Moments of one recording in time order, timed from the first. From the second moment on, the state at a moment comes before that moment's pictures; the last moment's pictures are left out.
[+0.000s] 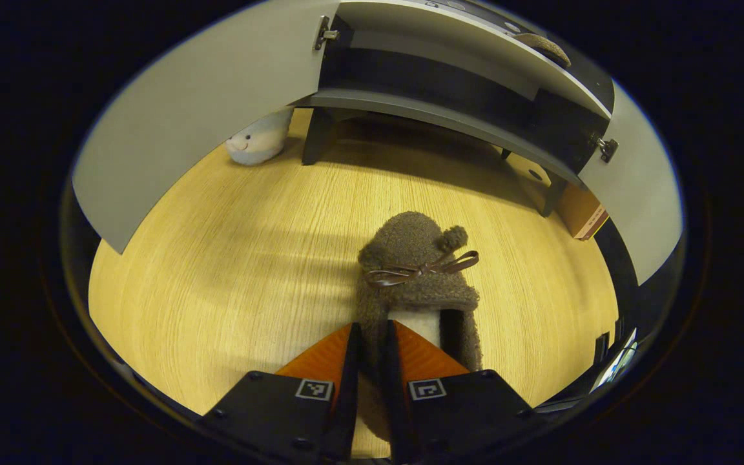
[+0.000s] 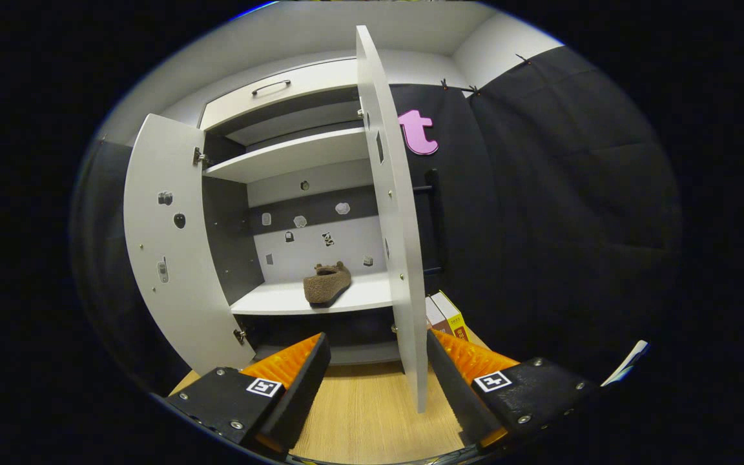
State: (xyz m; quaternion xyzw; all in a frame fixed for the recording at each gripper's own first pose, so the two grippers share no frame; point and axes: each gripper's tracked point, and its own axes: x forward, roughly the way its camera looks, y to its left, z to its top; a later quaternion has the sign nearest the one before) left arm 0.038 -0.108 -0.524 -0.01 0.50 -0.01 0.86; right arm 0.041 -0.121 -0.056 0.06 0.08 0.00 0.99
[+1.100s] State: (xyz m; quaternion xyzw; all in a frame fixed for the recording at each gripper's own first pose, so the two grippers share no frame) left arm 0.143 -0.174 -0.219 -0.05 0.35 -0.04 0.94; right arm 0.040 -0.195 -0.078 0.07 0.07 -0.01 1.00
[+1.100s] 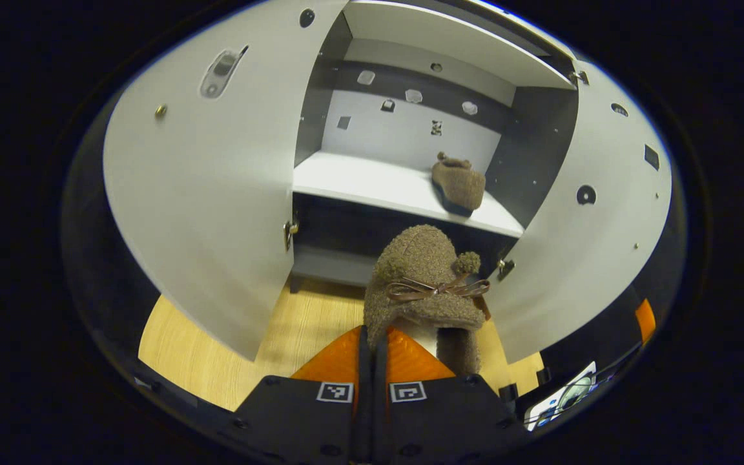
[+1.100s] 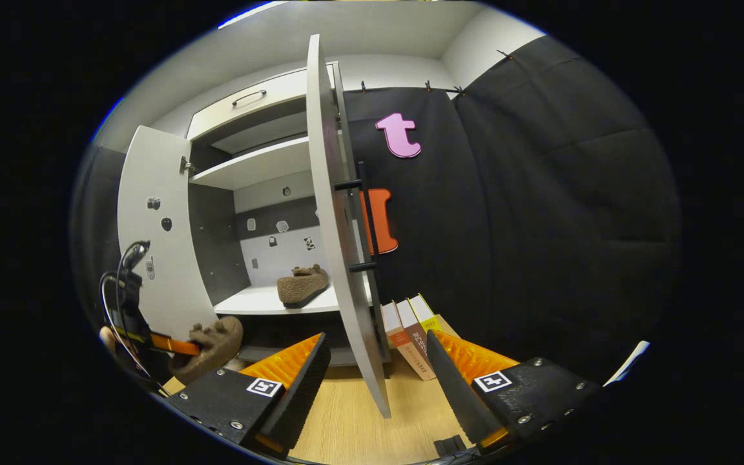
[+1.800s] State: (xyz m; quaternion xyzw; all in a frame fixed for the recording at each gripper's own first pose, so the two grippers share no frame) left arm 0.392 -0.186 -0.142 -0.06 0.27 -0.05 0.96; right arm 0.051 -0.237 -0.091 0.06 0.07 -0.11 0.99
